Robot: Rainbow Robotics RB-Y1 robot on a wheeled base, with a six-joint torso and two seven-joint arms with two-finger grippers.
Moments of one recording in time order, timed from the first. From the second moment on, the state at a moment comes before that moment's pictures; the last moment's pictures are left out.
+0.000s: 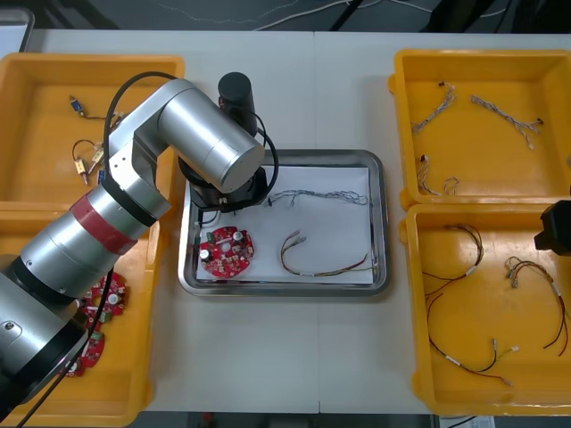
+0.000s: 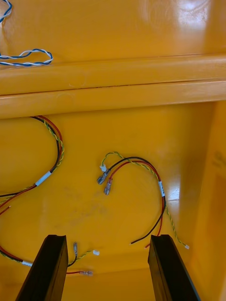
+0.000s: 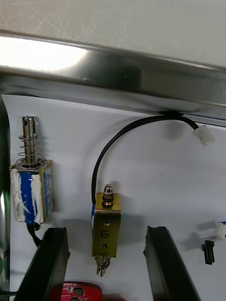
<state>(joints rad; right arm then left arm) -0.24 -0.81 -0.16 -2.09 -0.77 1.92 1.18 -0.80 0.36 -0.55 -1.49 0.42 1.58 -0.65</state>
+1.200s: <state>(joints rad) -0.26 -0.77 -0.15 -2.18 -0.81 1.91 1.18 -0.86 0.46 -0.26 -1.82 0.59 1.91 -0.72</state>
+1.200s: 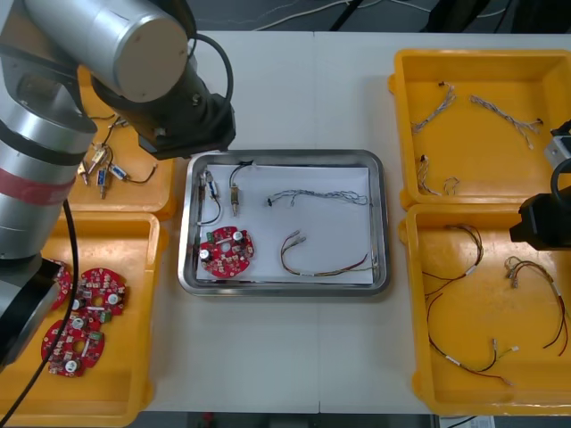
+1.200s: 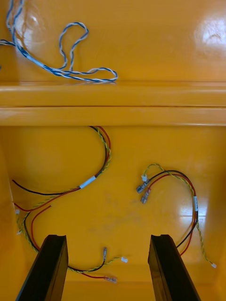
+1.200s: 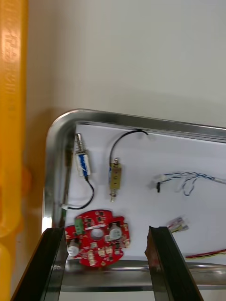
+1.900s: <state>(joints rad) -0.50 -0.72 0.27 -2.25 -0.78 1.91 1.13 -0.79 0.76 -0.07 -1.82 0.75 1.91 -1.08</state>
